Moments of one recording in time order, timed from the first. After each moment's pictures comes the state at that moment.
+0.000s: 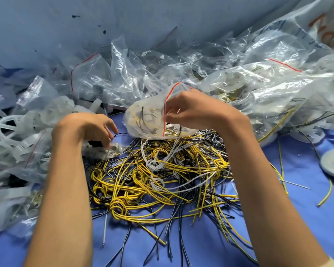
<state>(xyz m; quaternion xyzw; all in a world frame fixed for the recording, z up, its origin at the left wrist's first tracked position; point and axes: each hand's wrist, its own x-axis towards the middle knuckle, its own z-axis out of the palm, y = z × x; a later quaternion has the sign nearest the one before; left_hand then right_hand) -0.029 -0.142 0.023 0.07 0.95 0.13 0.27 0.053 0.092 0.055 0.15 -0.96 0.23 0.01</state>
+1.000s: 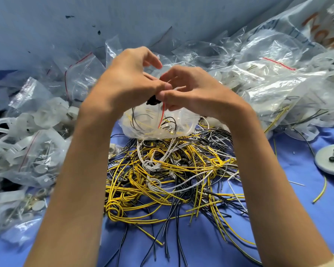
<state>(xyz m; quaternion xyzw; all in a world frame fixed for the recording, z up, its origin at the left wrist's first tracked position) 0.039 -0.053 0.098 0.21 0.88 0.42 -0.06 0.060 0.101 0.070 0.18 -0.85 0.50 0.06</state>
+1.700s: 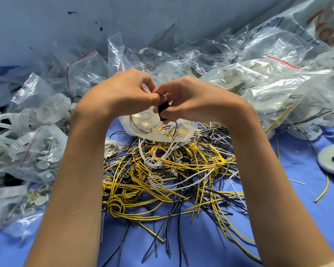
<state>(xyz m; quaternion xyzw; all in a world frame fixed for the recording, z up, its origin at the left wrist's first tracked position) 0.030 -0.067 0.088 0.22 0.94 0.26 0.03 0.060 0.093 0.066 0.21 -0.89 0.40 -0.03</state>
